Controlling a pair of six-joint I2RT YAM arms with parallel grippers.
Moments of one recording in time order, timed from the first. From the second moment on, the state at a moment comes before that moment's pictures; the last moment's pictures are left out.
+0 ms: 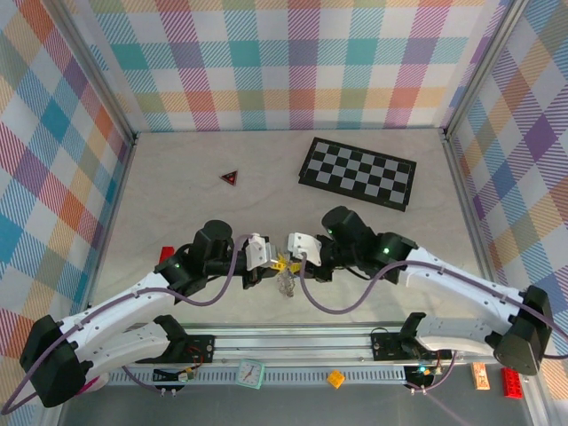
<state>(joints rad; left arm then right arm) -0.78 0.94 0.59 -0.09 0.58 0.36 0.93 1.08 0.89 -0.49 -0.38 -0.43</state>
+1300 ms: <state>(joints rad) -0.78 0.91 0.55 0.01 0.58 0.28 0.86 1.05 0.81 -0.38 -0.54 -0.37</state>
